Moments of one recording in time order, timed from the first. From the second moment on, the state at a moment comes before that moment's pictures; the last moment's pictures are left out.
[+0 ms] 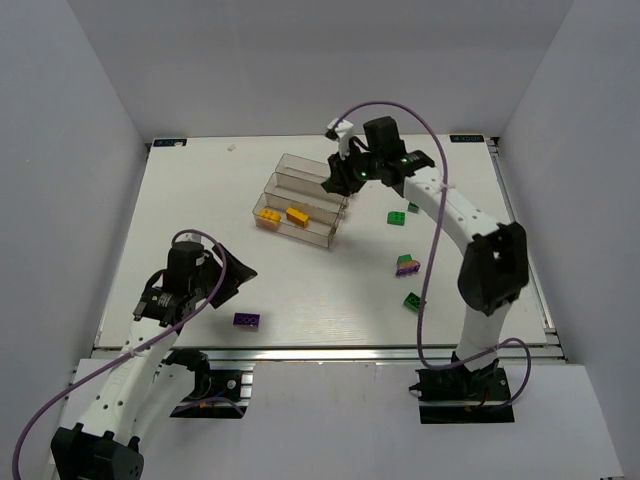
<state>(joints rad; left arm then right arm) -0.23 0.71 0.60 -0.65 0.15 -0.90 0.51 1.81 1.65 -0.48 -0.49 -0.24</state>
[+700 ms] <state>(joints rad) -0.23 0.68 0.60 -0.61 0.21 -0.93 0.53 2.12 1.81 -0.45 -0.39 -0.26</state>
